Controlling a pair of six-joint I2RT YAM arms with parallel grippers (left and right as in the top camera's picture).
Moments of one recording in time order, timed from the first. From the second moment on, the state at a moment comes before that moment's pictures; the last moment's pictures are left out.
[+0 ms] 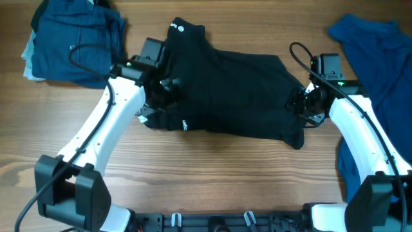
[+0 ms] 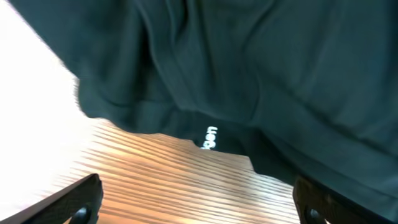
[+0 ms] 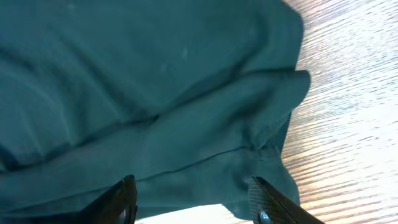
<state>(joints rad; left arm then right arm) -0.32 1.67 1.35 -1.07 0.09 -0.75 0.02 1.53 1.07 -0.87 -0.08 0.49</state>
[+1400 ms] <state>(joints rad) -0.30 1.77 1.09 -0.58 0.09 -0.81 0.02 1.53 1.07 -0.90 -0.09 0.44</state>
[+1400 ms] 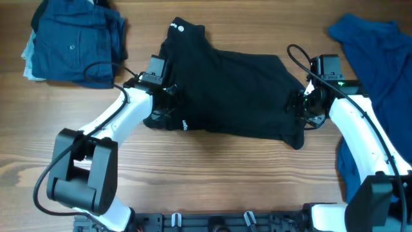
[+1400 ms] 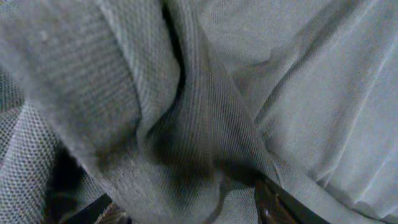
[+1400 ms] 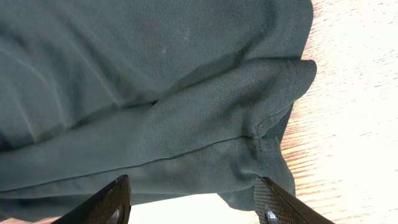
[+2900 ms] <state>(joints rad) -0.30 1.76 1.08 -0.37 0.08 -0.75 0.02 1.53 1.07 -0.90 -0.09 0.40</state>
